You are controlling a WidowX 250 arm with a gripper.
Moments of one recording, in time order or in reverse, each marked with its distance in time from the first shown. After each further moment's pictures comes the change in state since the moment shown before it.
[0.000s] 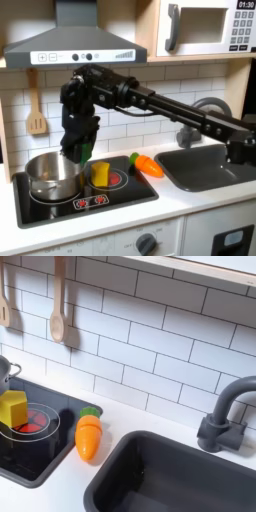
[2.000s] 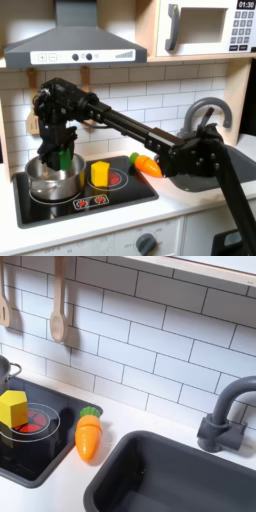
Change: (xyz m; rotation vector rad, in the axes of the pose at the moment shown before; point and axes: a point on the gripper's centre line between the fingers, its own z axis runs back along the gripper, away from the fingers) arm 0.046 -0.002 -0.057 -0.001 0.113 -0.006
